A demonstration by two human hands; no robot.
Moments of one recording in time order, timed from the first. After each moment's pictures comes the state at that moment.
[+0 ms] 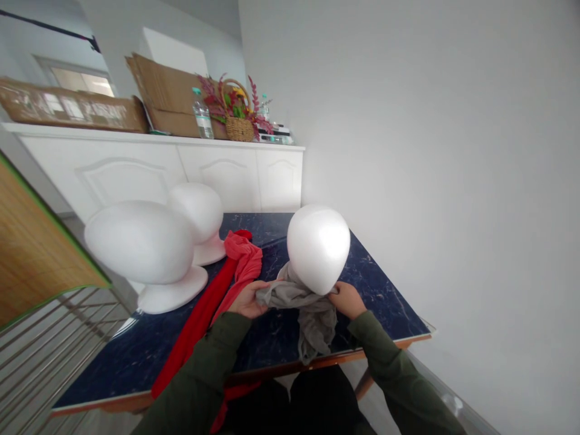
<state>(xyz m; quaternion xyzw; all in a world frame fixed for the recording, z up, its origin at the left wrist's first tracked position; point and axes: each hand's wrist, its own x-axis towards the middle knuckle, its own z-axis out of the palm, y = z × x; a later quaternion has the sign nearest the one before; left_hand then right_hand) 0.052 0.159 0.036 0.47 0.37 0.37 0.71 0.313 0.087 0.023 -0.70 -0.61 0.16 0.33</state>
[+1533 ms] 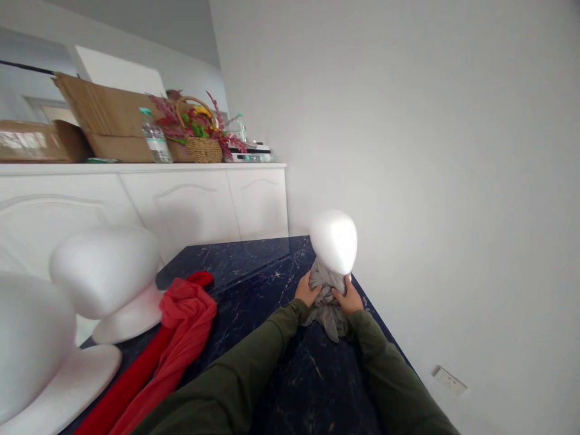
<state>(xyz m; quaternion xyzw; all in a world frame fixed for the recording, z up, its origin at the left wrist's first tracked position) 0.320 0.347 -0.013 0.70 0.43 0.40 0.40 0.478 0.275 -0.031 -0.69 -0.53 0.16 0.46</state>
